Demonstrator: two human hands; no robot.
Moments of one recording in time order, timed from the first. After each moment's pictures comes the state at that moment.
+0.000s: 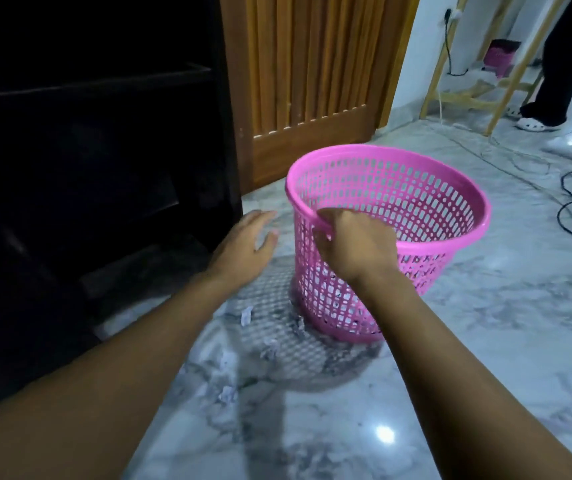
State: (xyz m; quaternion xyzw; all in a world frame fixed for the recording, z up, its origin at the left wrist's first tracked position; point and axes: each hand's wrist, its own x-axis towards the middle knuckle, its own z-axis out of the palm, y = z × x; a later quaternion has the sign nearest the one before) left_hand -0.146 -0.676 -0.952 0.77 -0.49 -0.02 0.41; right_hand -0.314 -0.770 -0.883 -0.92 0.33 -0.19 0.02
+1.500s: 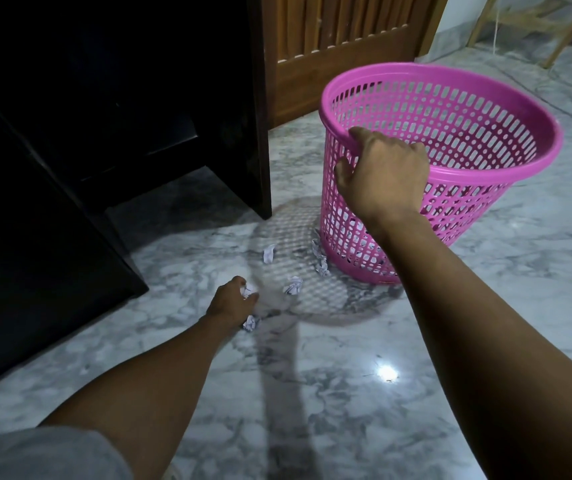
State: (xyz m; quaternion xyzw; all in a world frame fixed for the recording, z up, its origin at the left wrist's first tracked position) left_hand -0.155 -0.571 -1.153 0.90 -0.24 -0.24 0.28; right_hand -0.296 -0.755 -0.909 -0.89 0.35 -0.27 -0.06
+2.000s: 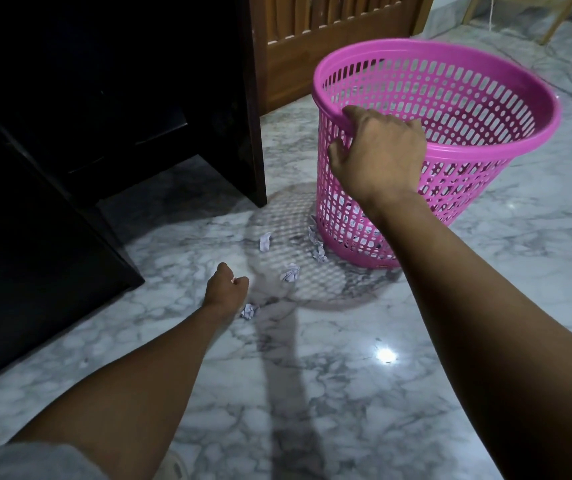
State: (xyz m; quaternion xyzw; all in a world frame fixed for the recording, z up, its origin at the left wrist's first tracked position) left_hand -0.164 -0.569 -1.141 0.89 -0.17 -0.21 0.36; right_hand -0.294 -0.757 -0.911 -0.89 0.35 -0.28 -0.08
